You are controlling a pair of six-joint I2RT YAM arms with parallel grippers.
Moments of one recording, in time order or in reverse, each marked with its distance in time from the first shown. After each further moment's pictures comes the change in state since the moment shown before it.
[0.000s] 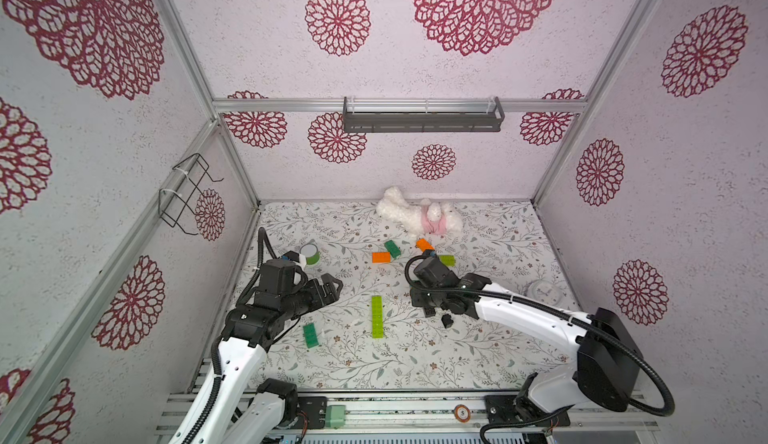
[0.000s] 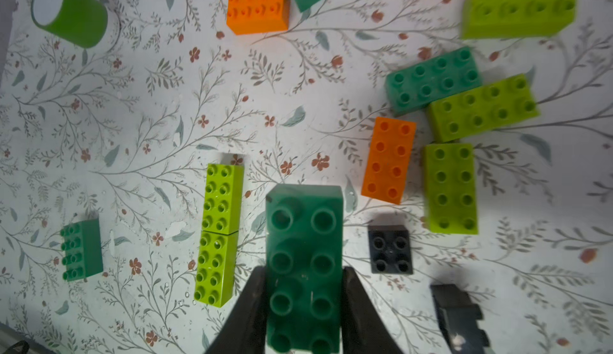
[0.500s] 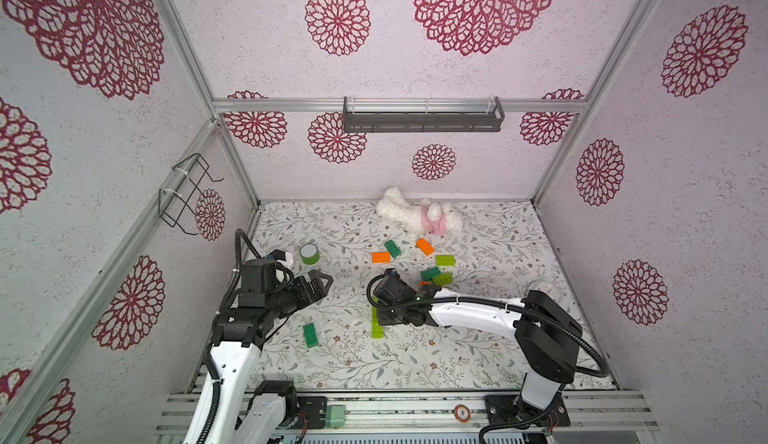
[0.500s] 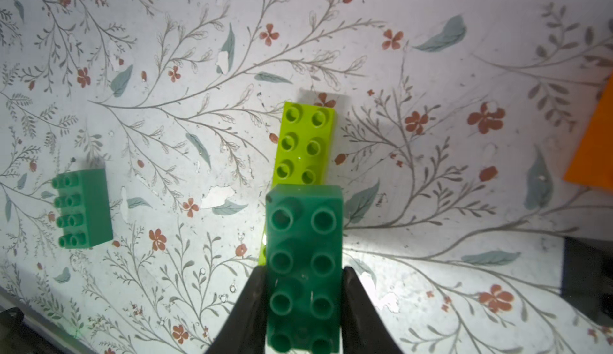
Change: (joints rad) left arm 0.131 -0.026 0.037 -0.016 0.124 0.081; right arm 0.156 0.264 0.147 0.055 -0.035 0.078
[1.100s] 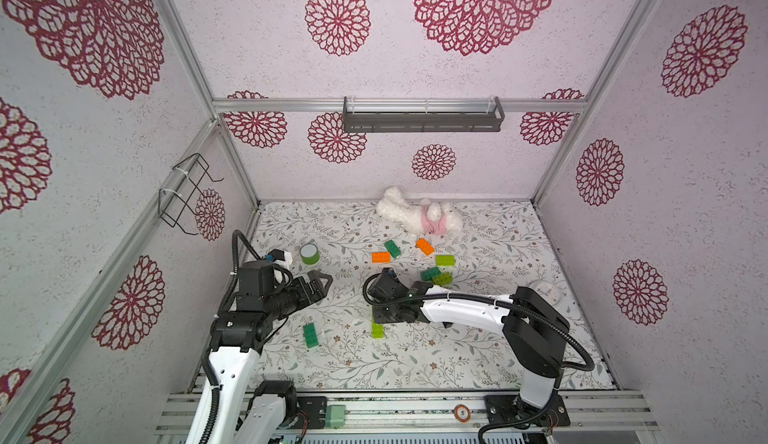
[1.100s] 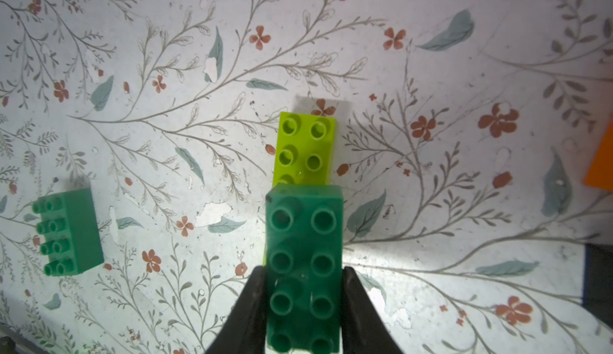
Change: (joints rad) left arm 0.003 -0.023 -0.009 0.017 0.006 0.008; right arm 0.005 0.062 0.064 -0.055 0.015 0.038
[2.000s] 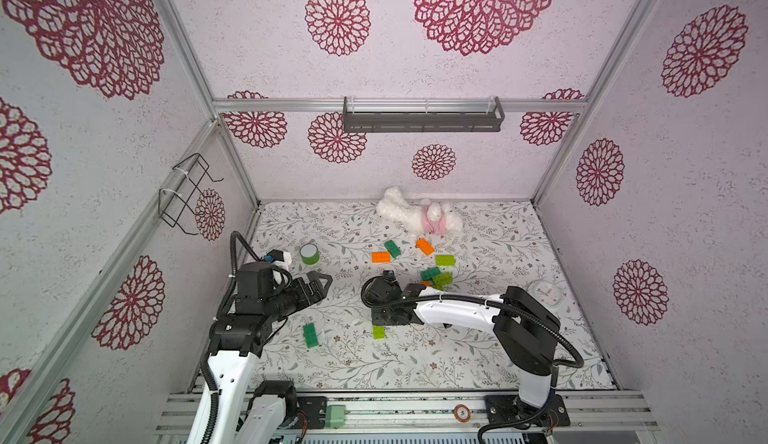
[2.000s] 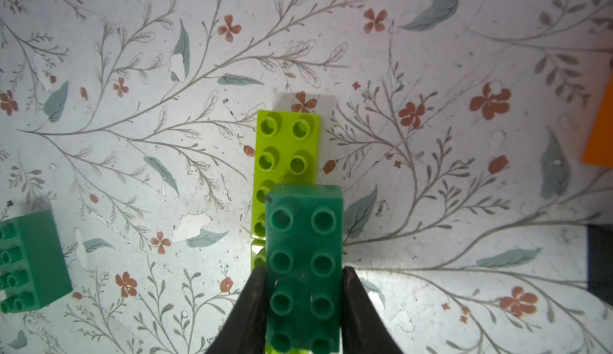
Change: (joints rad) left arm 0.000 -0.024 -0.006 0.006 0.000 0.000; right arm 0.025 0.049 0.034 -0.041 0.058 0.070
